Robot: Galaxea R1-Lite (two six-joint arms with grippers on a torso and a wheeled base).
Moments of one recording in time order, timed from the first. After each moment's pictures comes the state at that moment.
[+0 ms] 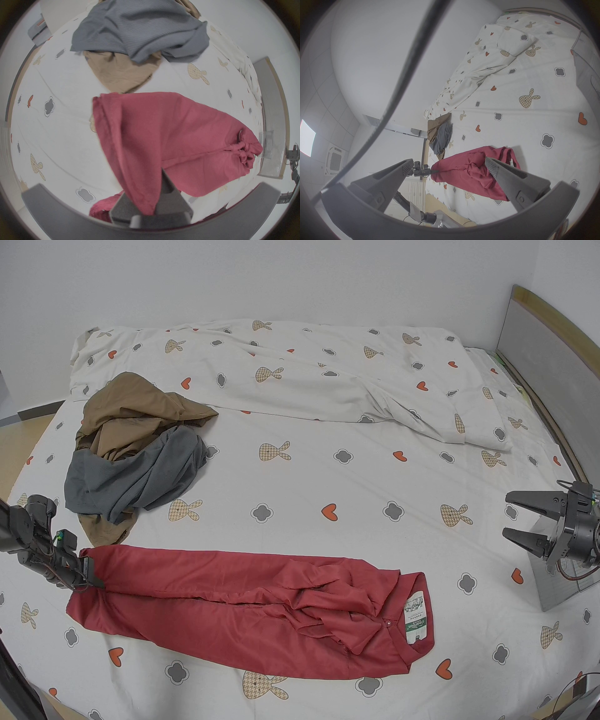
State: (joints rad) left arm 0.39 1.98 -1.01 0.19 -0.37 0.17; right arm -0.03 1.29 -0.54 -0.45 0.83 0.78
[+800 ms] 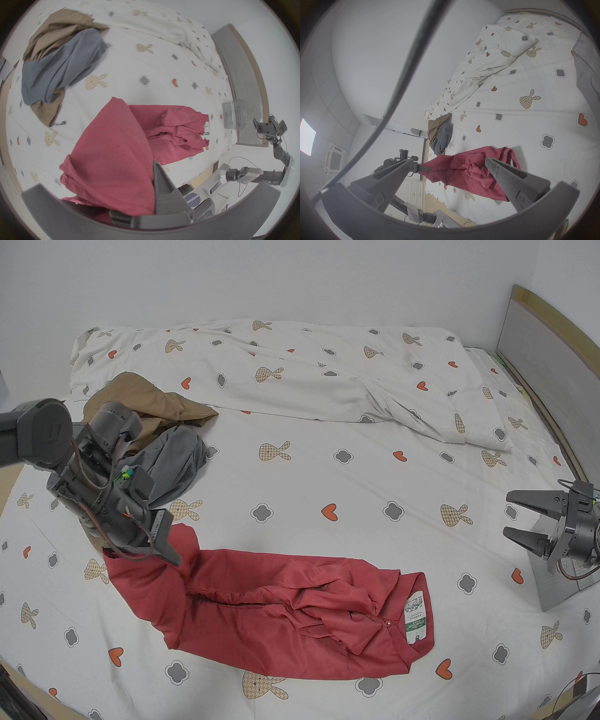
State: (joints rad) left arm -0.25 1.81 -1.48 0.83 -0.28 -0.11; right arm -0.03 1.28 -0.54 -0.45 0.83 0.78
